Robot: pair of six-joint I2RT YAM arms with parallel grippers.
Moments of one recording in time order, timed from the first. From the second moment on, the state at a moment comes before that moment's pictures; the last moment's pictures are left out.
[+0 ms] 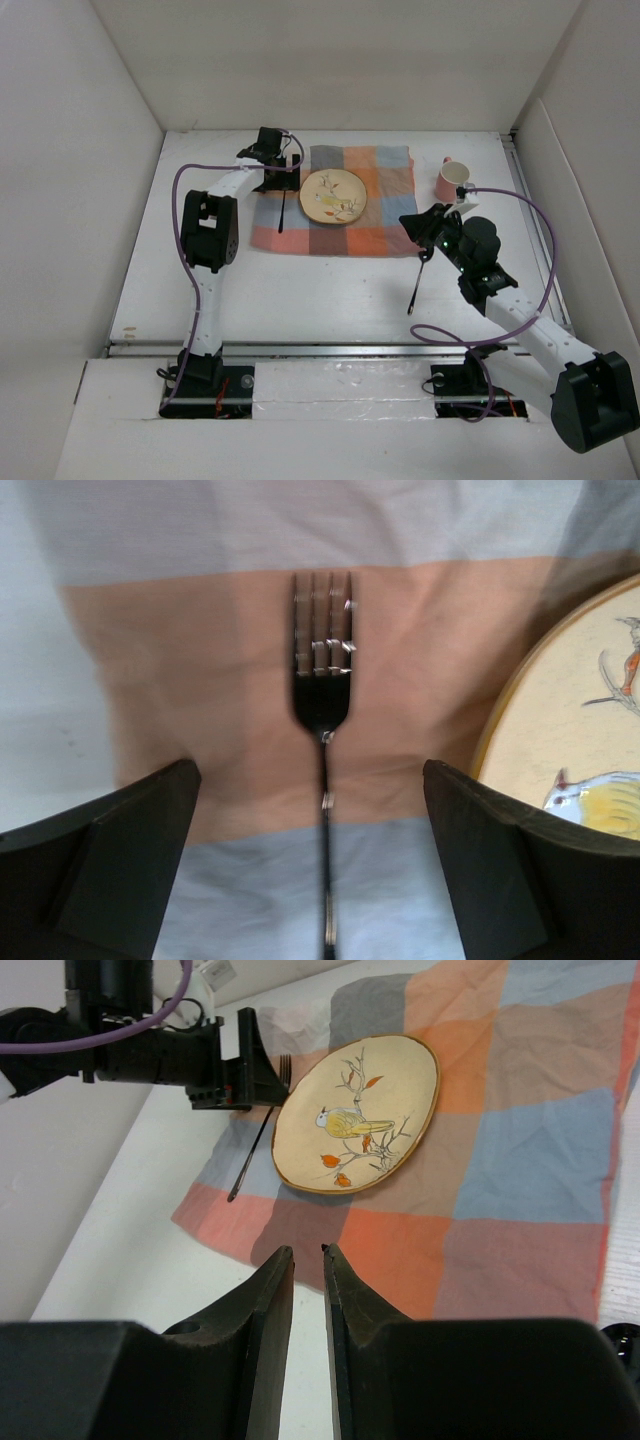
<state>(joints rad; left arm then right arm) -0.27 2.31 1.91 -0.55 -0.04 -0.21 0.32 0.98 0.51 0.37 -0.16 0.56</state>
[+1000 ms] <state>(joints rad) -0.59 0.40 0.84 -0.29 0.10 -0.36 0.38 1.14 0.49 -0.22 0.20 0.71</state>
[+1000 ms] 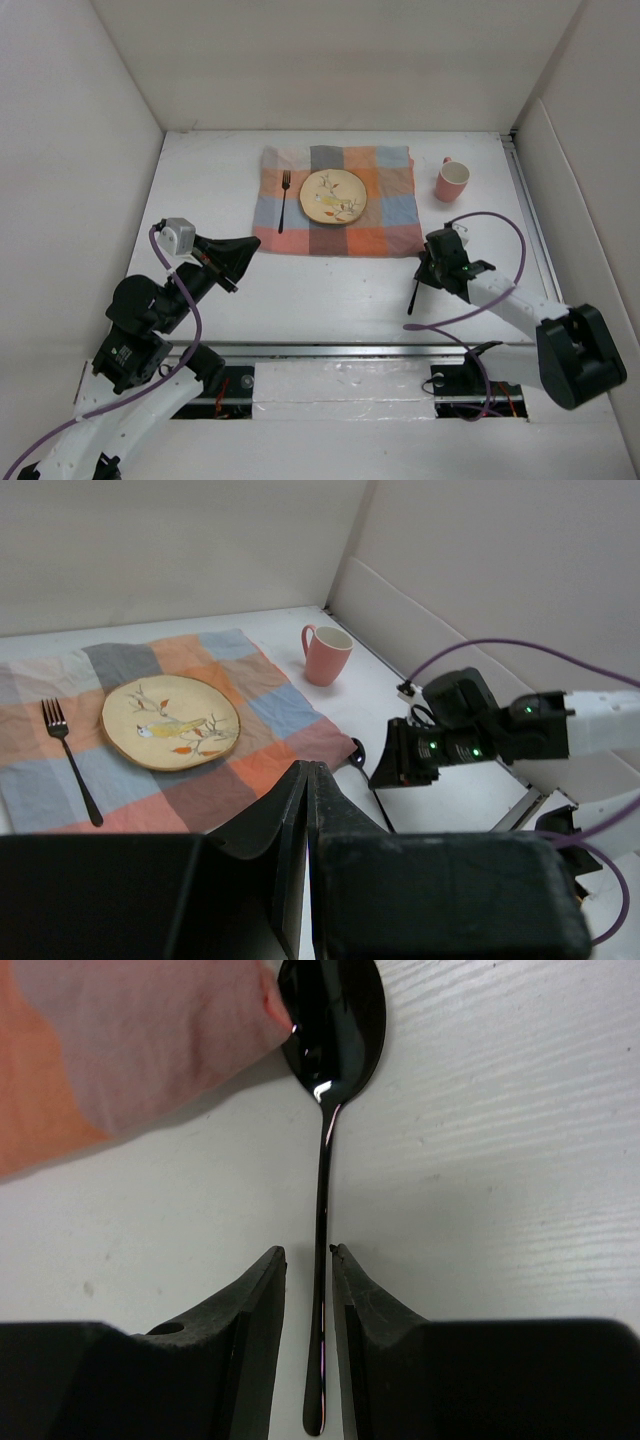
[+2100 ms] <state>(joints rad) -0.76 0.23 0.79 -0.35 -0.09 -0.30 0.47 1.44 0.80 -0.52 0.42 0.75</state>
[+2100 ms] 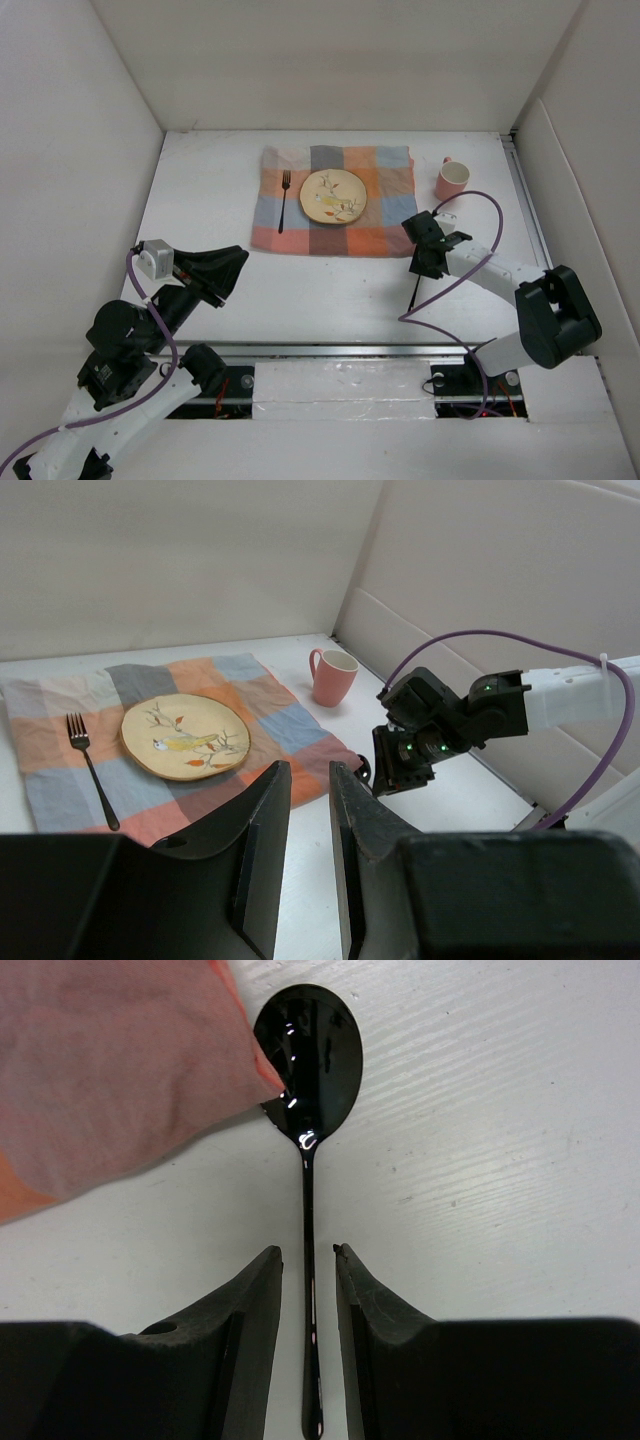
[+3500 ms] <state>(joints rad) -0.76 0.22 0.79 -0.36 -0.13 -0.30 0.38 1.15 0.86 -0.69 0.24 0.65</state>
